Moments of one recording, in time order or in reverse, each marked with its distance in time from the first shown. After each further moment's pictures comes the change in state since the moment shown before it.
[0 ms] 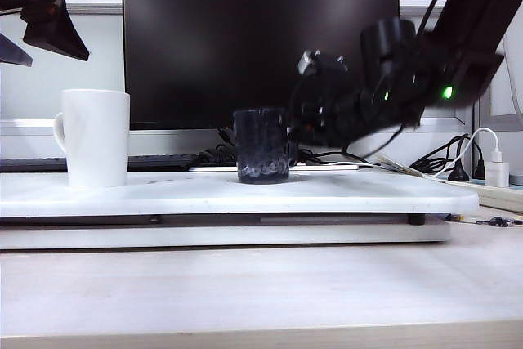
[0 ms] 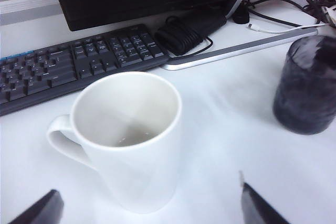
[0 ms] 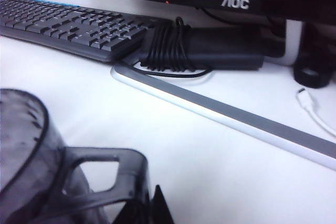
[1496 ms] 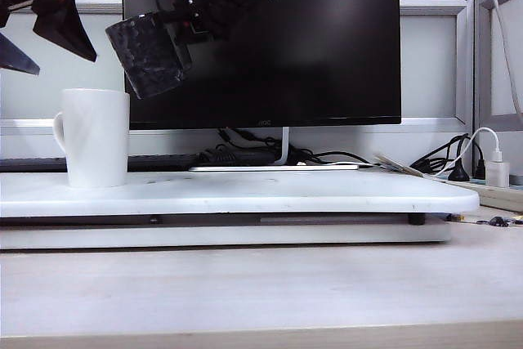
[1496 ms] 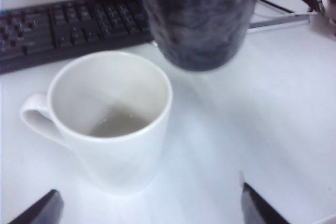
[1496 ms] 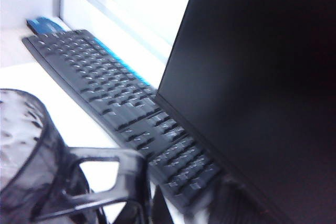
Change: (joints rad) left arm -0.001 0.051 0.120 -0.195 0.031 -0.091; right arm 0.301 0.127 0.842 -0.738 0.214 -0.383
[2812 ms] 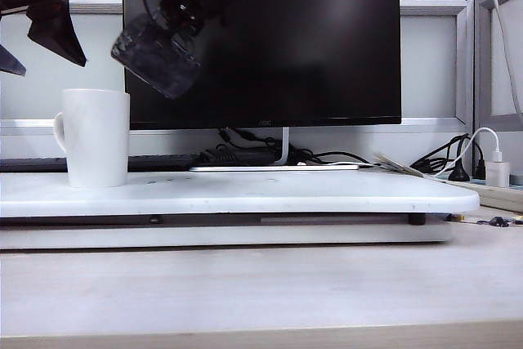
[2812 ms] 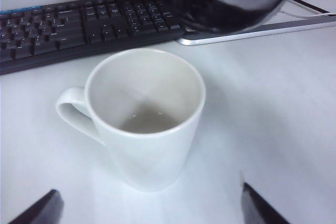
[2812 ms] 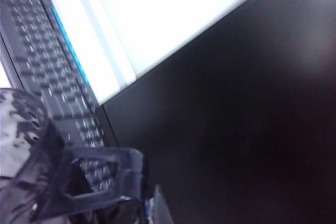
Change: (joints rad) left arm 0.000 0.000 0.000 -0.002 -0.087 0.000; right arm 0.050 0.006 0.003 0.112 0.125 -0.554
